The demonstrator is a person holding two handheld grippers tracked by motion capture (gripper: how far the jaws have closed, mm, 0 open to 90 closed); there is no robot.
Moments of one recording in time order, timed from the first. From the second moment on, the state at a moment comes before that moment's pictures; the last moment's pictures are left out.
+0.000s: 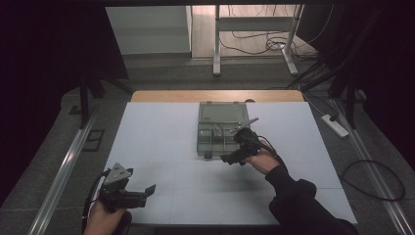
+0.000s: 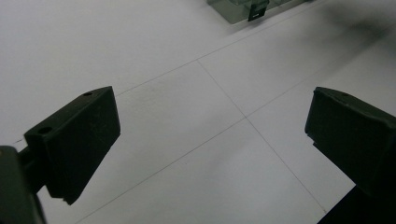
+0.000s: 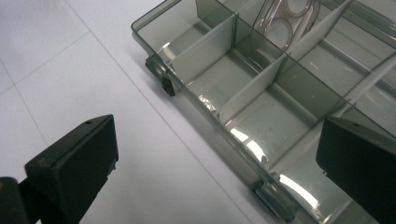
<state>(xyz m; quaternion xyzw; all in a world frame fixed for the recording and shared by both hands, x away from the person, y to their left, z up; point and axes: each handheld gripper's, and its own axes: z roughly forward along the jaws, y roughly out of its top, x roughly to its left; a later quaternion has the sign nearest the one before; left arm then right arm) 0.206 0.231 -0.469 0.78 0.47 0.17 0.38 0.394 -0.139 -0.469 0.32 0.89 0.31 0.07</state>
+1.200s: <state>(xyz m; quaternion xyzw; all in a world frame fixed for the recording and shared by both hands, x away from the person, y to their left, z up) 0.206 0.231 -0.469 0.78 0.47 0.17 0.38 0.357 -0.188 -0.457 0.32 0.88 0.34 0.08</state>
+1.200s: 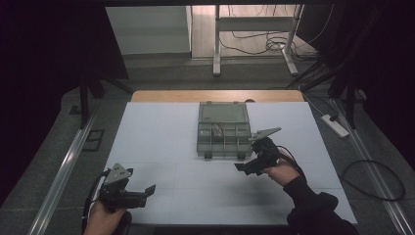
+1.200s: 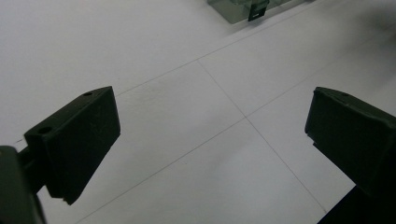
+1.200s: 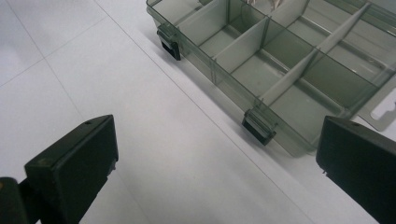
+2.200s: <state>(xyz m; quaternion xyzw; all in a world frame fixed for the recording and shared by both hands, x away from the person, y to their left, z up) 0.206 0.231 -0.469 0.78 0.47 0.17 0.38 0.325 -0.250 -0.460 0.36 0.87 0.33 0.09</state>
